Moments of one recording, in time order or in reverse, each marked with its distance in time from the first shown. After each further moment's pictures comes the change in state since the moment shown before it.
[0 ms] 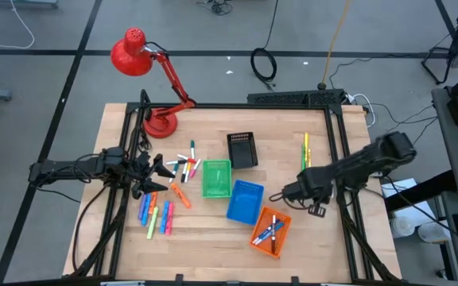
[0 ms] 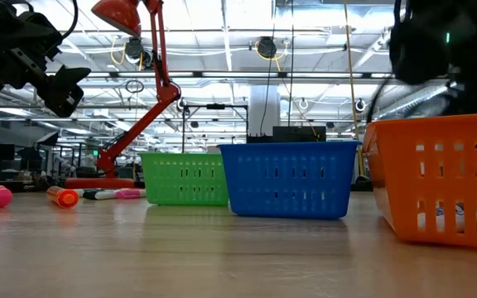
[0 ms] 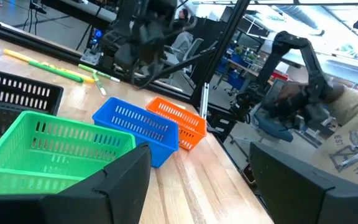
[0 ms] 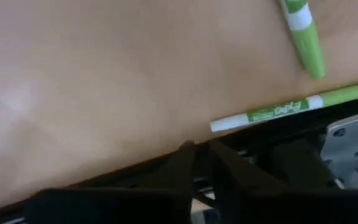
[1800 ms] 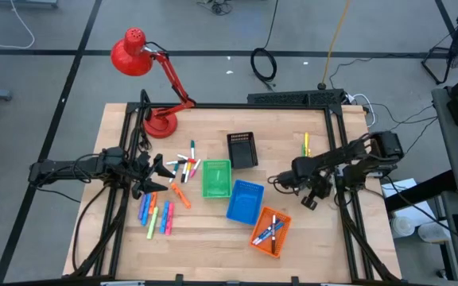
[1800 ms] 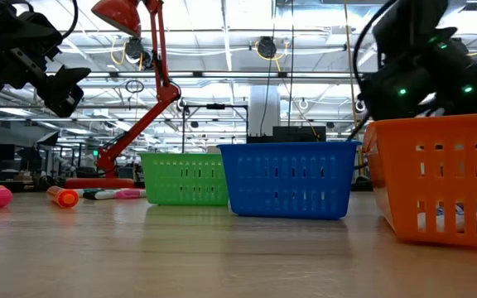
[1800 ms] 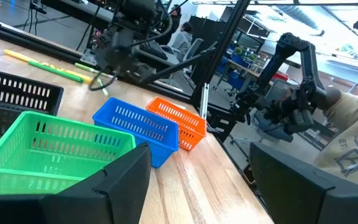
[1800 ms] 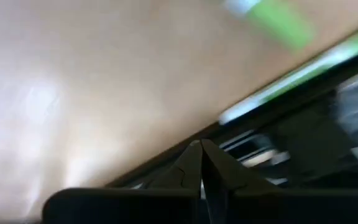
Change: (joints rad) left arm 0.000 0.000 0.000 0.000 0.000 -0.001; right arm -0.195 0.103 -0.021 -0.018 -0.121 0.100
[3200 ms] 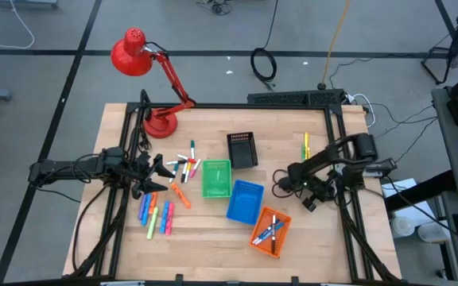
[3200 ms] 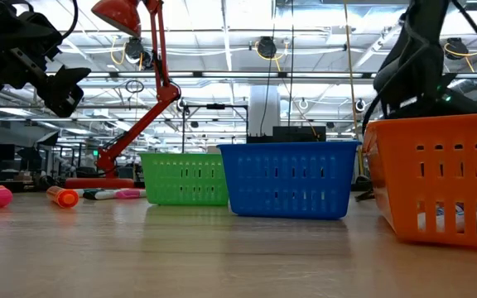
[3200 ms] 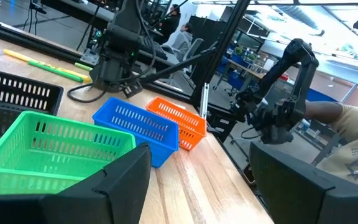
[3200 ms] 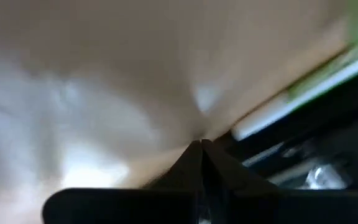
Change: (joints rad) left arm 0.000 0.000 0.000 0.000 0.000 0.001; right arm -0.045 0.237 -0.180 0.206 0.008 0.162
